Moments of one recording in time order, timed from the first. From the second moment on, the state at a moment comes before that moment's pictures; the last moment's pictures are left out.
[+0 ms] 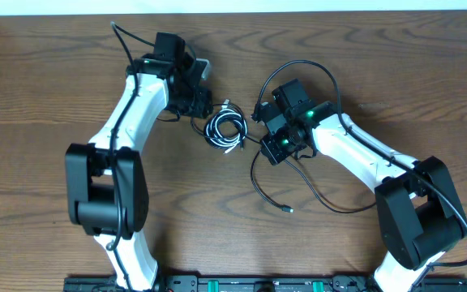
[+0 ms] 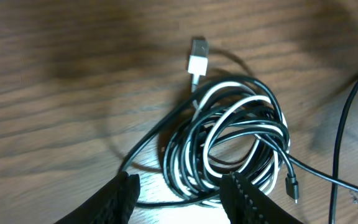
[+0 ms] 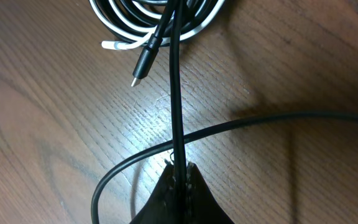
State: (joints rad) left arm -0.15 1.98 1.53 -0.86 0.31 0.10; right arm 0.51 1.87 1.24 -0.64 -0.37 -0.07
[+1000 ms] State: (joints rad) left arm -0.15 2.14 1.53 -0.80 0.41 0.12; right arm 0.51 1.87 1.24 -0.64 -0.37 -0.07
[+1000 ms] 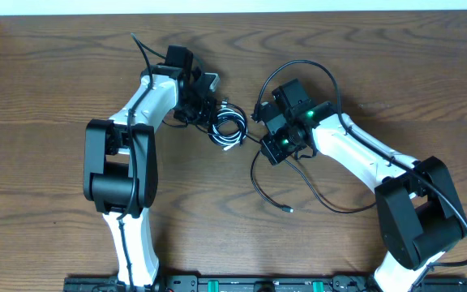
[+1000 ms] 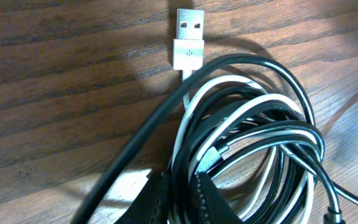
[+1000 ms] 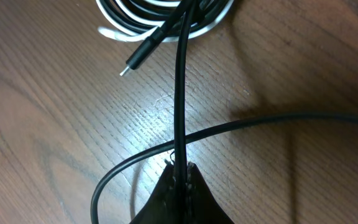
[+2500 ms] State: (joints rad) left arm -0.03 2.12 1.53 -0.84 0.30 -0.12; right arm 0.25 1.13 1.23 -0.53 -0.40 -0.26
